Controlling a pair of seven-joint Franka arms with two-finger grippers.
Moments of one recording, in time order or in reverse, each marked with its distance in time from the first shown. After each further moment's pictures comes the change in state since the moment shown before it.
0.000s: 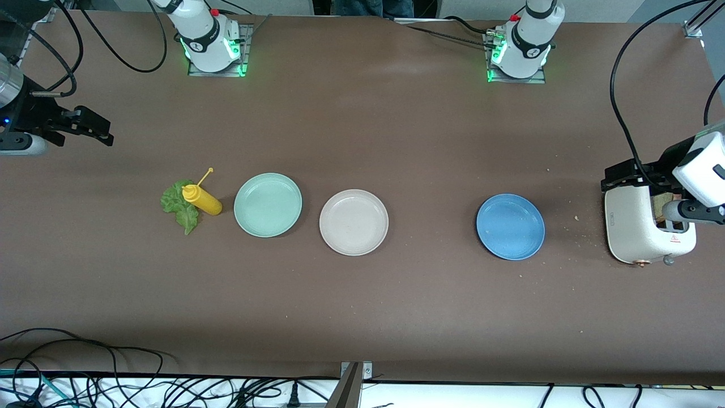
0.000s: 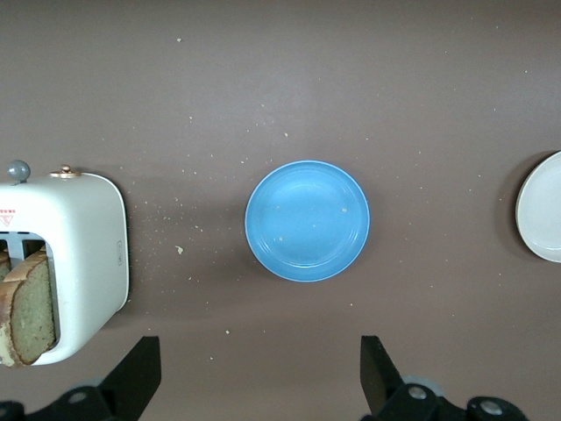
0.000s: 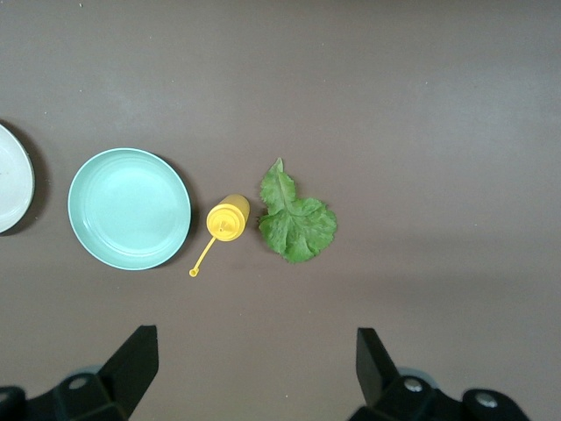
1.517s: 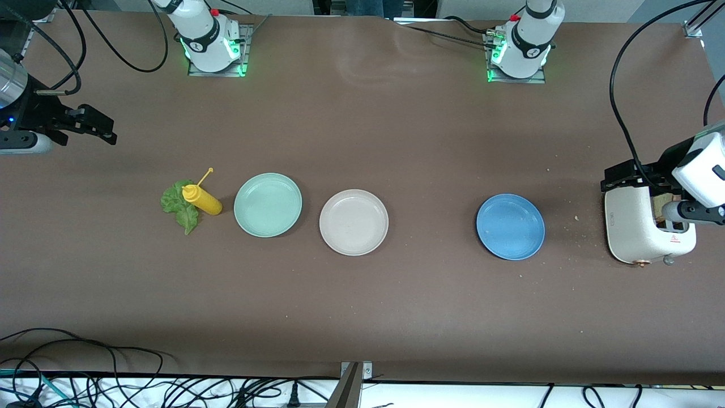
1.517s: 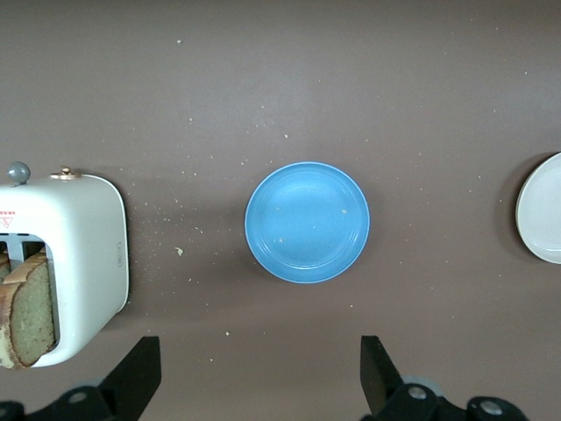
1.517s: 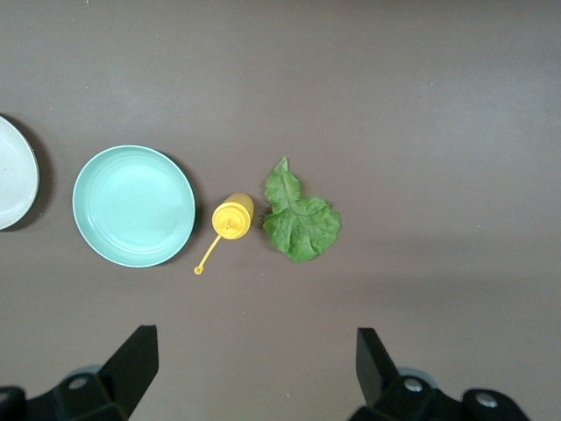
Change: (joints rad) left arm 0.000 0.000 0.000 -0.002 0.000 0.005 0.000; right arm 0.004 -0.002 0.009 0.001 0.000 -0.005 0.000
